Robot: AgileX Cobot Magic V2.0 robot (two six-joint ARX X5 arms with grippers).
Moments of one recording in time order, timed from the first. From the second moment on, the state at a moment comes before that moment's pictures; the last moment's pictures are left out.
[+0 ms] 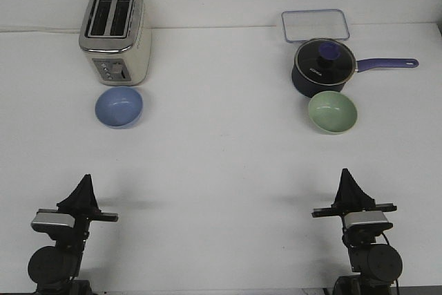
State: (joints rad) left arm -0.04 0.01 0.03 0.22 0.02 -0.01; right arm 0.05 0.00 0.01 0.18 -0.02 0.05
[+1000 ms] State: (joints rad) left arm -0.04 0.01 0.03 0.22 0.02 -0.01; right arm 0.05 0.43 0.82 -0.71 0.03 0.05
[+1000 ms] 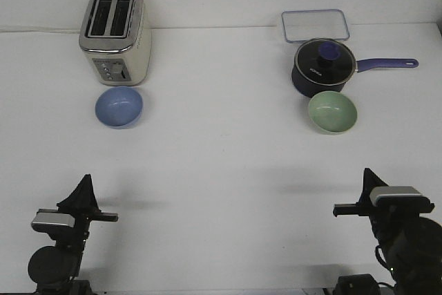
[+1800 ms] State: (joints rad) left arm -0.04 0.01 0.03 0.22 0.02 -0.01; right arm 0.05 0.78 0.94 -0.88 0.03 0.08
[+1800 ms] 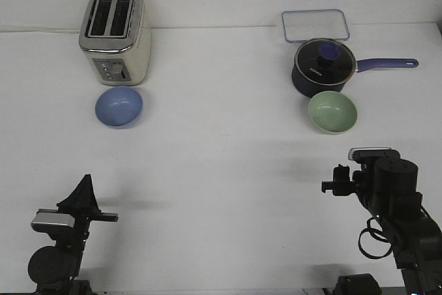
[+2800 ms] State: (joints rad) left arm -0.04 0.01 0.03 0.22 0.02 -0.01; right arm -0.19 1.71 1.36 -0.64 -0.05 0.03
